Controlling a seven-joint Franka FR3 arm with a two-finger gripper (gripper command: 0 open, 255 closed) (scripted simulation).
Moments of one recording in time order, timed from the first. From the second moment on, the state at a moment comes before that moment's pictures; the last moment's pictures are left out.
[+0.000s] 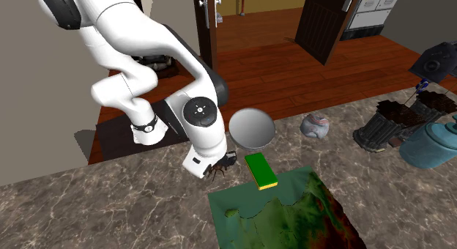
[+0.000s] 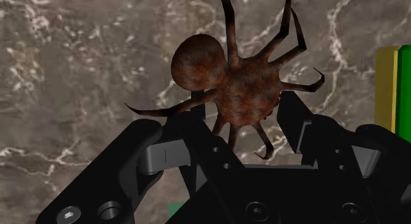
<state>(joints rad) 0.07 -0.04 0.18 -2.29 0.18 2.20 0.54</state>
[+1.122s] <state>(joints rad) 0.06 -0.14 0.17 -2.16 0.17 1.97 0.56</state>
